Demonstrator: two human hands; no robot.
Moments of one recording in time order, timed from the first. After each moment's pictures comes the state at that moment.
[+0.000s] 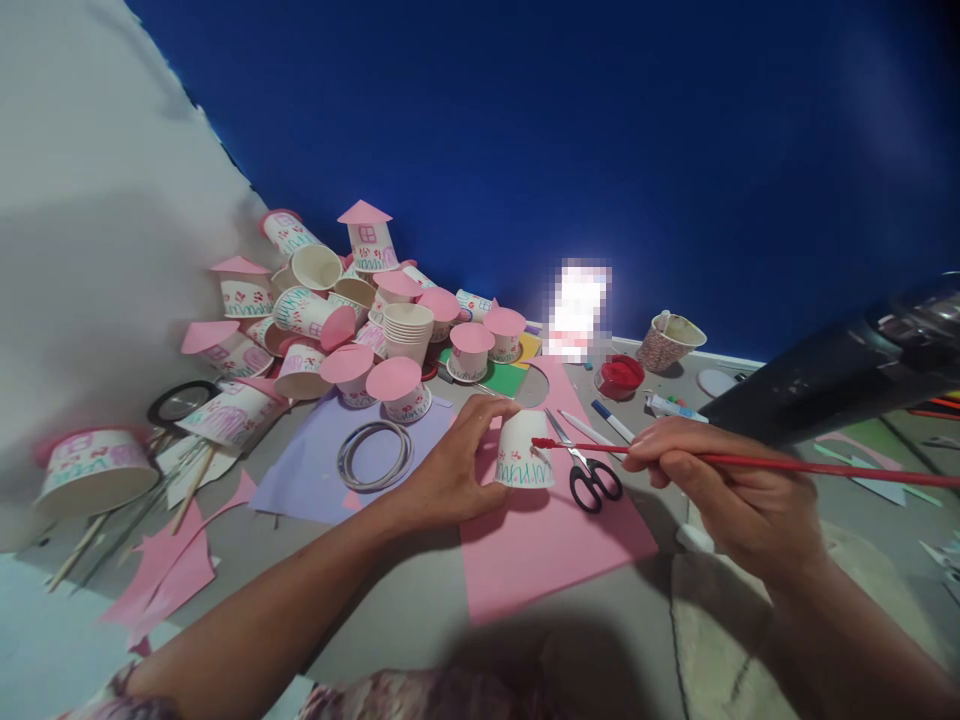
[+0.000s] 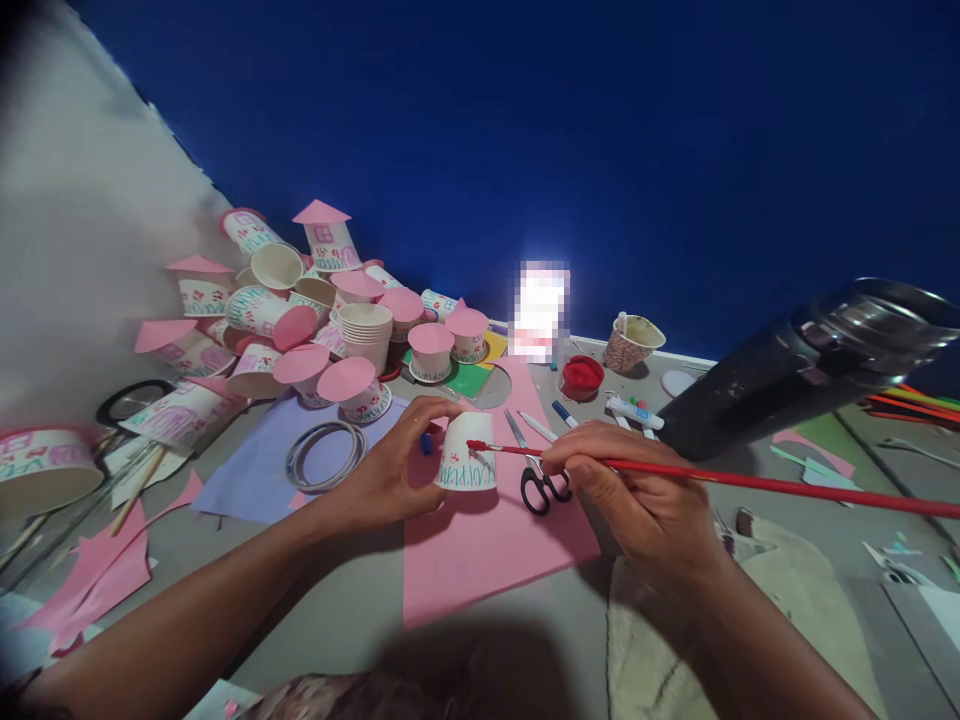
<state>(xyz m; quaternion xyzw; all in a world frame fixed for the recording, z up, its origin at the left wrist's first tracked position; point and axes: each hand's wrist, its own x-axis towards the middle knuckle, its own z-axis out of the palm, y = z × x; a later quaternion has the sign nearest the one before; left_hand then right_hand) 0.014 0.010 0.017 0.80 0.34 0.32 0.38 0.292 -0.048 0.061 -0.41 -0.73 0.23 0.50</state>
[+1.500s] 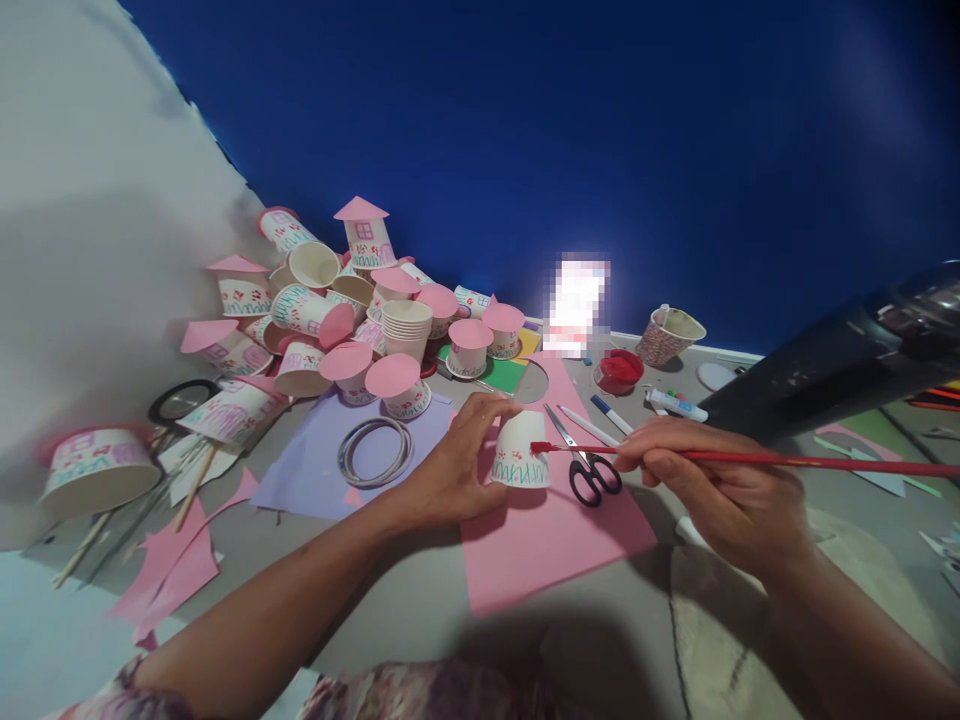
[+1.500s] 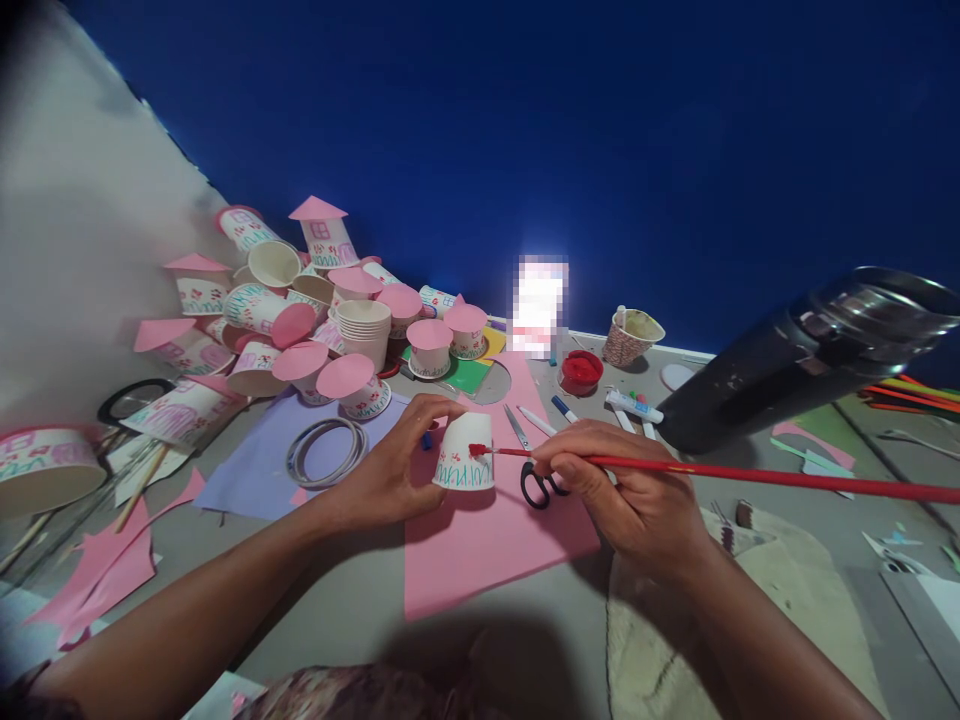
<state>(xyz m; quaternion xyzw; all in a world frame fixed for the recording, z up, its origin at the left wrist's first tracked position) 0.016 0.008 0.022 0.81 0.34 0.30 0.36 0.287 -0.048 0.067 -0.39 -0.76 0.21 0.47</state>
